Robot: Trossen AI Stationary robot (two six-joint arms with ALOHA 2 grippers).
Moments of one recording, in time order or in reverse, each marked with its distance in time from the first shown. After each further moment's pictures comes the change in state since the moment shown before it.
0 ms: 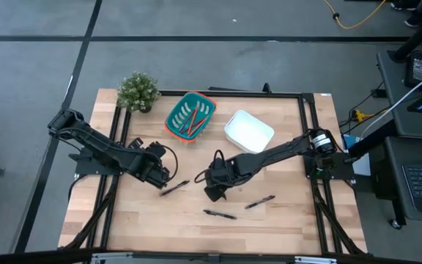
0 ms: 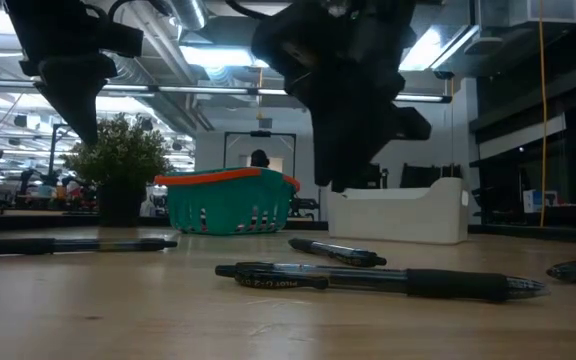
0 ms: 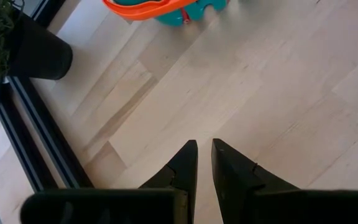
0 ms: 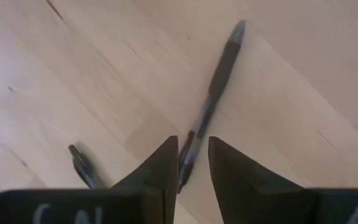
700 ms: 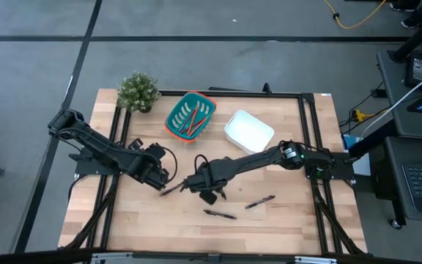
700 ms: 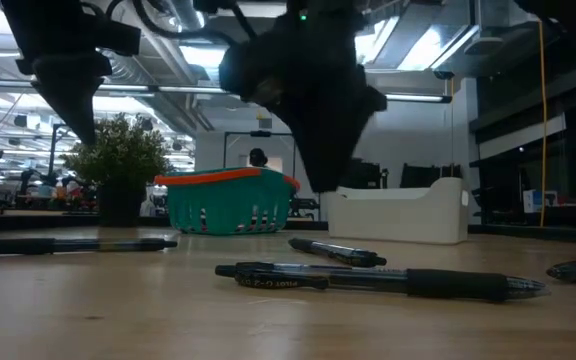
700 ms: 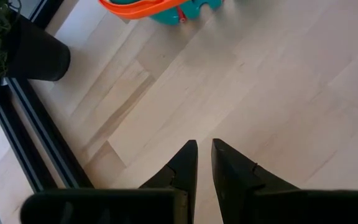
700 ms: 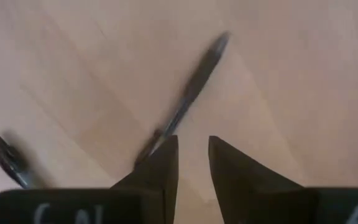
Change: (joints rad) left arm -0.018 0.000 0.000 -0.002 0.002 0.000; right arm 0.007 0.368 0.629 -0.604 0.065 -0.219
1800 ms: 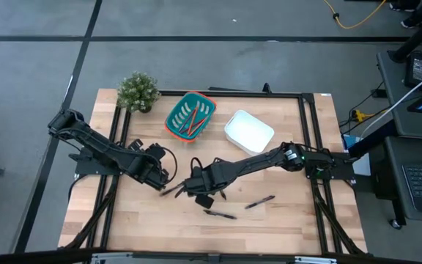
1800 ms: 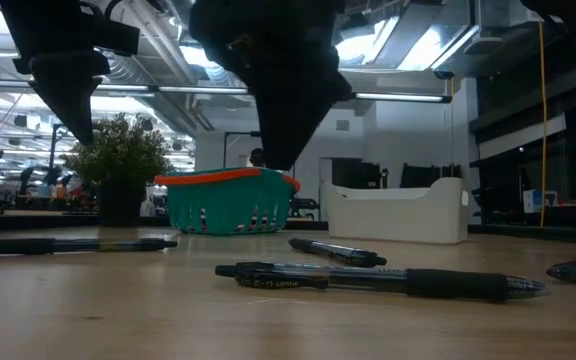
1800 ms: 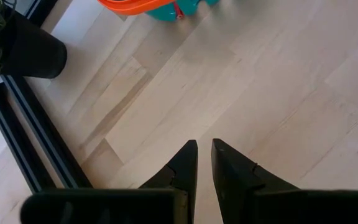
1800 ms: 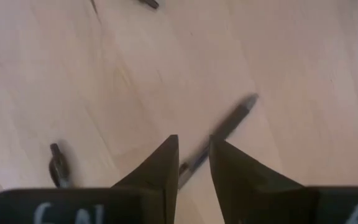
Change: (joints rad) left arm -0.005 0.000 0.000 0.003 0.012 -0.004; right arm 0.019 0.003 0.060 0.105 0.076 -0.171
